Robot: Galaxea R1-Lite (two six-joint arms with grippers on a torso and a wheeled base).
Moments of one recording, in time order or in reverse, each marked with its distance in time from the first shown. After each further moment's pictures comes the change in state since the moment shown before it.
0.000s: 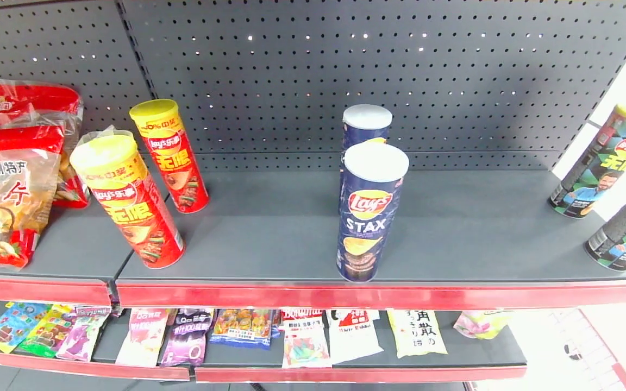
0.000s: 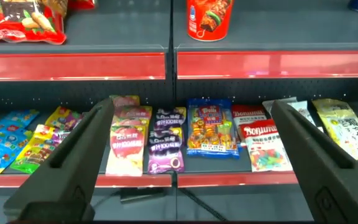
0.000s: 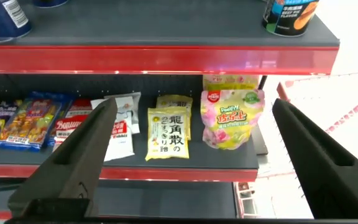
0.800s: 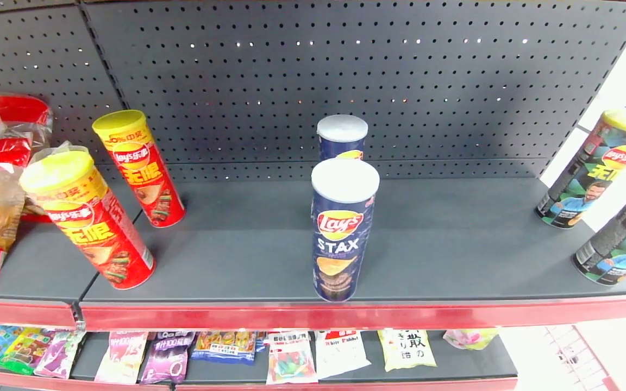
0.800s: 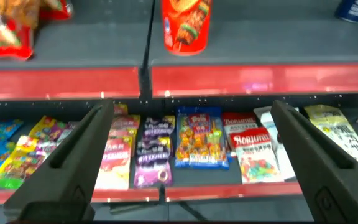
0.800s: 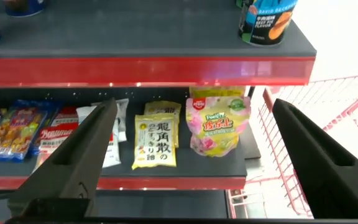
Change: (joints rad) left arm 0.000 0.000 0.000 0.000 0.000 0.000; right arm -0.001 0.000 0.000 0.000 0.000 0.000
